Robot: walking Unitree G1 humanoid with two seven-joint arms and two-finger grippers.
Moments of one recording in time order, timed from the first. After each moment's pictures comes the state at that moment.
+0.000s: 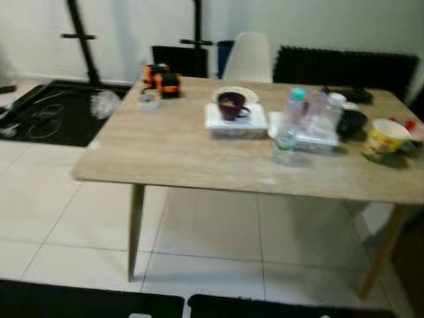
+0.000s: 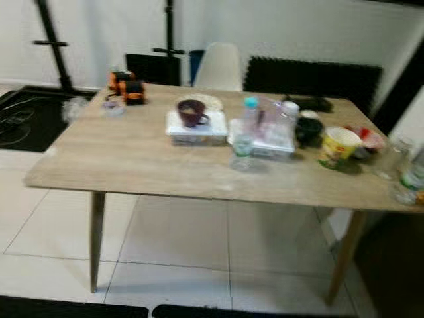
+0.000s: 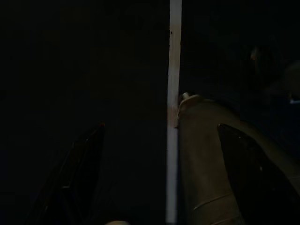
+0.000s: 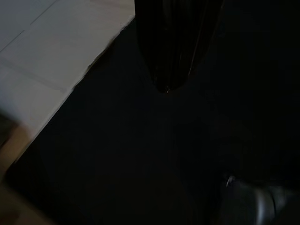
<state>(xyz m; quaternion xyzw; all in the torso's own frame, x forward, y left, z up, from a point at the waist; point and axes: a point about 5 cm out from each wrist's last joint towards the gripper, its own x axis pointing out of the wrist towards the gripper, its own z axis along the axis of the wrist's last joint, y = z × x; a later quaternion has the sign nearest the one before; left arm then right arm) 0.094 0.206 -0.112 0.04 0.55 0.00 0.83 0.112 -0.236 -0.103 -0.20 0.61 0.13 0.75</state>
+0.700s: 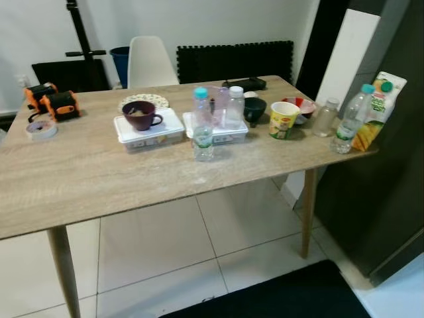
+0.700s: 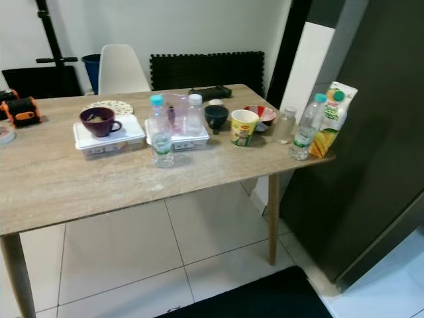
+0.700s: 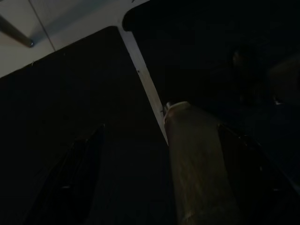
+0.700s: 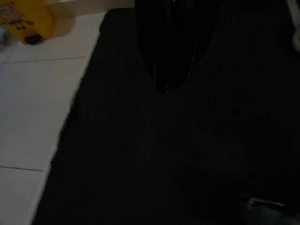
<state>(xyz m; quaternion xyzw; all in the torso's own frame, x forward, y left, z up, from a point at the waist) 0.096 0.203 -0.112 0.04 0.55 -0.01 0.83 0.105 -0.244 -0.103 -0.21 0.62 0.11 0.75</state>
